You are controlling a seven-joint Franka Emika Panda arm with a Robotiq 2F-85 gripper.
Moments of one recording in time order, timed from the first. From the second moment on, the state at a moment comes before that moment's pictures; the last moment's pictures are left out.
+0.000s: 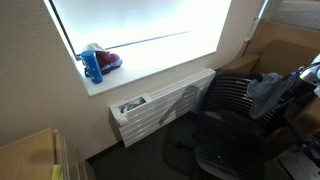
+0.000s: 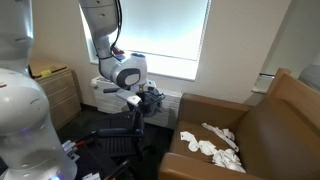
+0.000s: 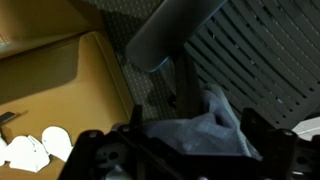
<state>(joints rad) 0.07 0.25 0.05 -2.64 0.15 2.94 -0.16</state>
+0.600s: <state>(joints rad) -0.02 0.35 0.21 -2.56 0.14 3.21 -0.13</state>
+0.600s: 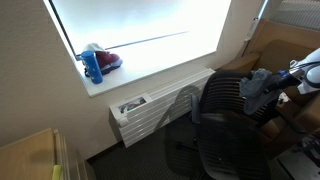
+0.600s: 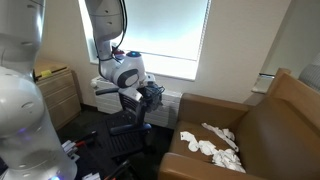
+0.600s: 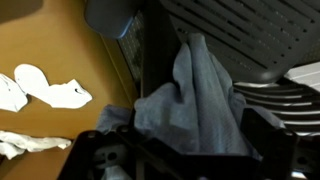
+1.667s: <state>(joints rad) 0.20 0.31 0.01 -2.48 0.20 3.35 -0.13</state>
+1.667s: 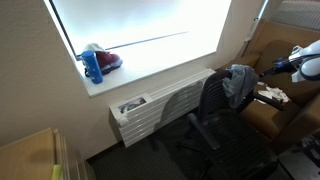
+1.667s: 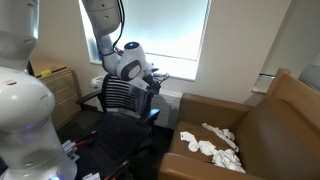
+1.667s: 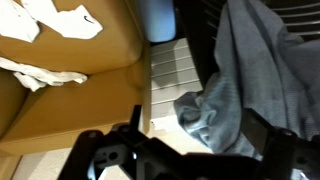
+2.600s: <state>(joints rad) 0.18 0.19 0.24 -2.51 0.48 2.76 -0.42</state>
